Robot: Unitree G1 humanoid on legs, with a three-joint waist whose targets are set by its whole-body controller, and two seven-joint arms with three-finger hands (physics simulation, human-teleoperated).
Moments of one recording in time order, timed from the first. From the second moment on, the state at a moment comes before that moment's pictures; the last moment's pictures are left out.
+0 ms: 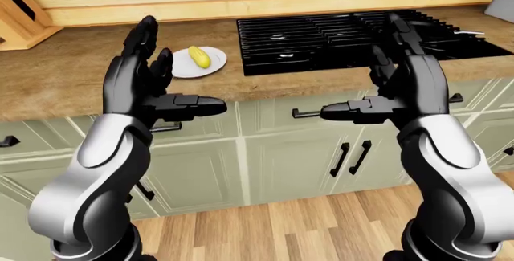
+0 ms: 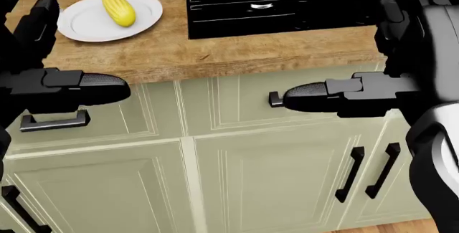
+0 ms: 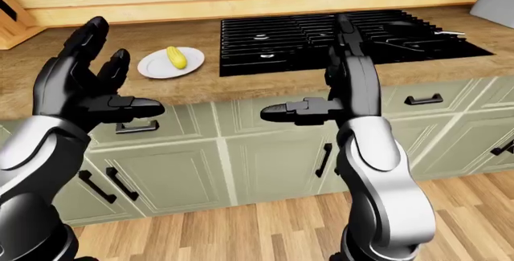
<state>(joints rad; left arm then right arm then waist) -0.57 0.30 0.25 -0.64 -0.52 1.05 0.25 -0.56 -0.22 -0.19 -0.75 0.18 1.11 -0.10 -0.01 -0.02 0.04</state>
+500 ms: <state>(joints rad) -0.57 0.30 0.24 -0.63 -0.52 1.05 0.24 -0.56 -0.21 -0.19 -0.74 0.18 1.13 -0.10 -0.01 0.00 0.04</state>
